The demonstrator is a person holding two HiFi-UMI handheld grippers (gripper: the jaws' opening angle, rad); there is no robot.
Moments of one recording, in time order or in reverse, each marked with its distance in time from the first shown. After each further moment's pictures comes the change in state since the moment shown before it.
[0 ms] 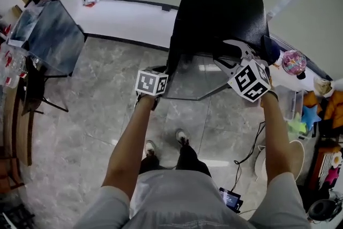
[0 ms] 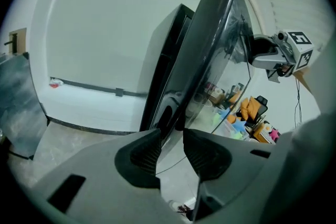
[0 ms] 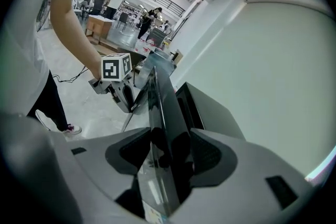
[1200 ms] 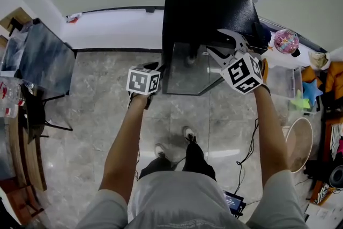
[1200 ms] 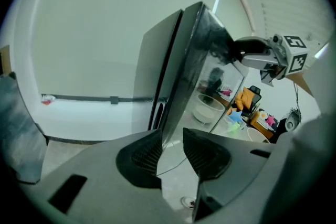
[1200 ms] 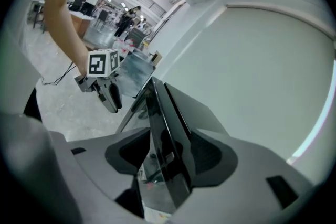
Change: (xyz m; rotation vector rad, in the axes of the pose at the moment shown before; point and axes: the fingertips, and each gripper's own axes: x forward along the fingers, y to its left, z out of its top) left arm 0.000 0.014 0.033 0.129 0.038 -0.042; right arm 0.005 -0.030 -0.007 0.109 -0.010 -0.226
